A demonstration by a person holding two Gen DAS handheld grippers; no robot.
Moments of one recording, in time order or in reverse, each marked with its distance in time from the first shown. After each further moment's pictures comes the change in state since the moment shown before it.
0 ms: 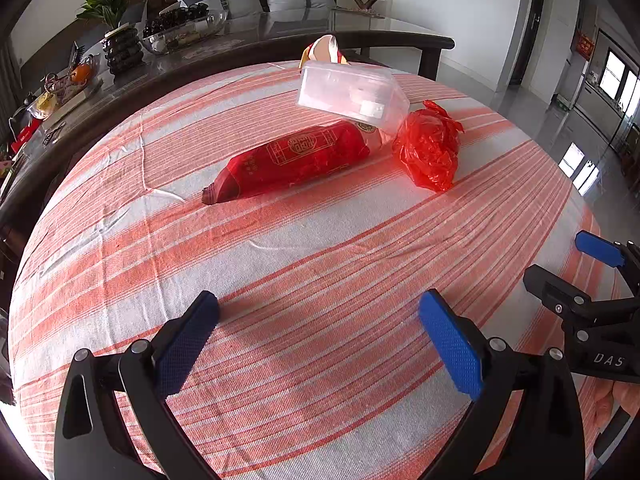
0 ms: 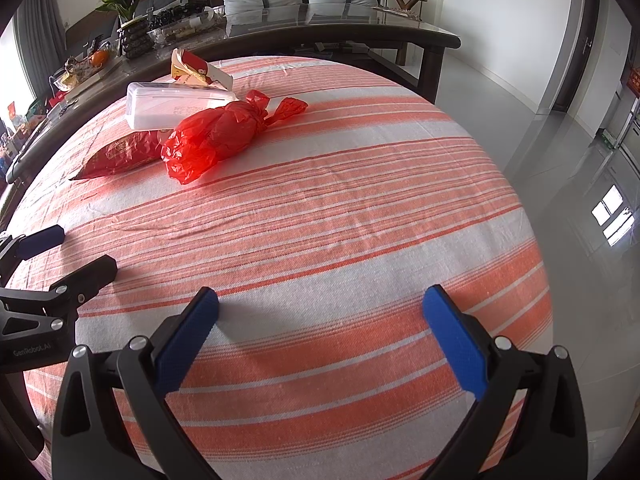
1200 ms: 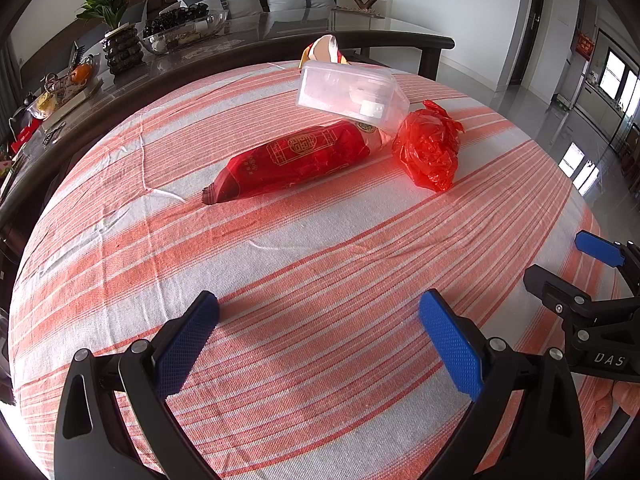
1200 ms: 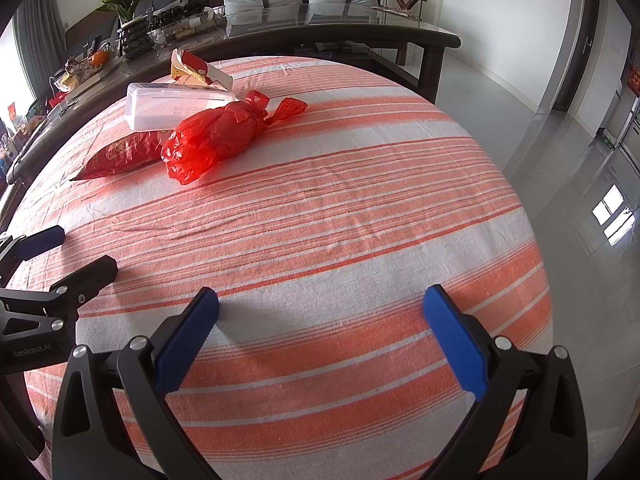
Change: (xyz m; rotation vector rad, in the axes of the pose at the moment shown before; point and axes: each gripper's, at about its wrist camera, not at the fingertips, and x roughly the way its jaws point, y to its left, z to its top) left arm 0.000 0.000 0.000 -0.001 0.001 0.000; right arm 0.001 -0.001 0.000 0.002 -0.001 0.001
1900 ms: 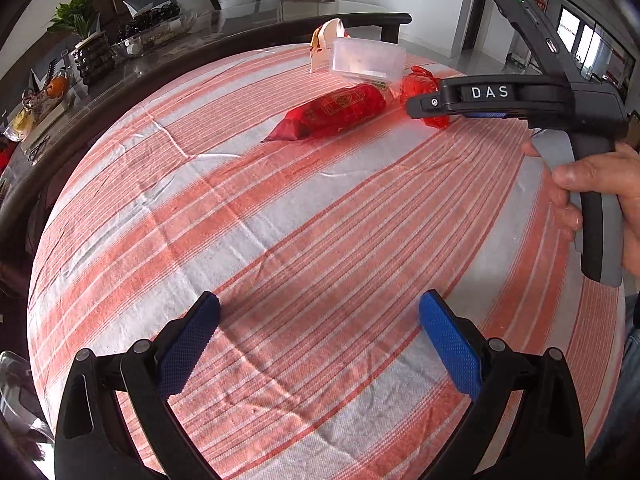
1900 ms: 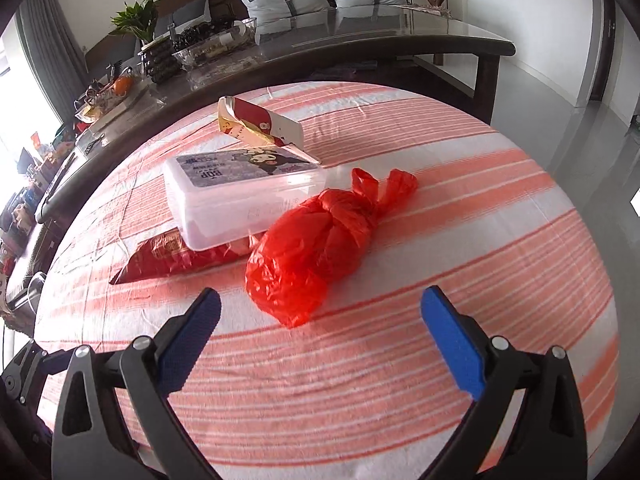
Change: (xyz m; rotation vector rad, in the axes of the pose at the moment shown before) left arm -0.028 0.064 -0.031 0.168 0.049 -0.109; right arm 0.049 0.053 0.084 0.043 0.013 0.157
